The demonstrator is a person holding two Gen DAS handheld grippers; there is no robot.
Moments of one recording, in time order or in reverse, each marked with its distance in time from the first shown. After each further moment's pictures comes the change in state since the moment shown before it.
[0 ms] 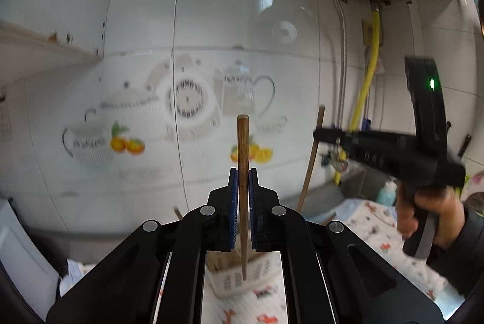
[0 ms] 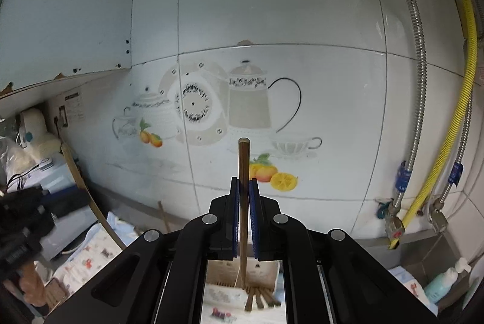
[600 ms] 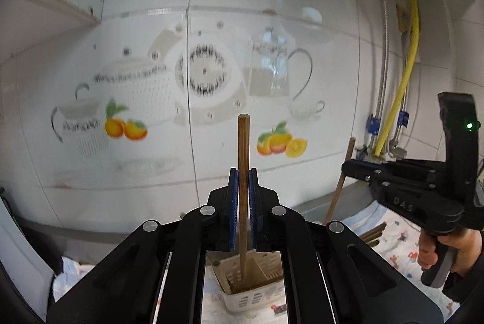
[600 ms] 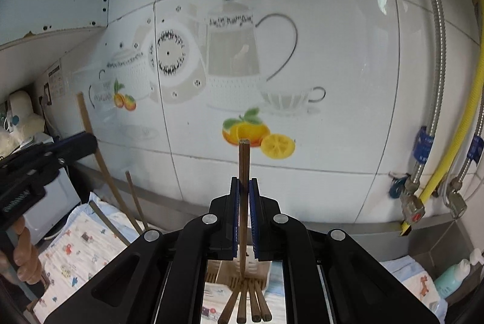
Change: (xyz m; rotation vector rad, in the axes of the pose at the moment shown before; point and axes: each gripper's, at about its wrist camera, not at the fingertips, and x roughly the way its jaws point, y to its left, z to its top) left arm 0.075 0.020 -0.026 -0.048 0.068 0.078; right arm 0.058 -0.015 -0.042 -0.003 0.104 -0.020
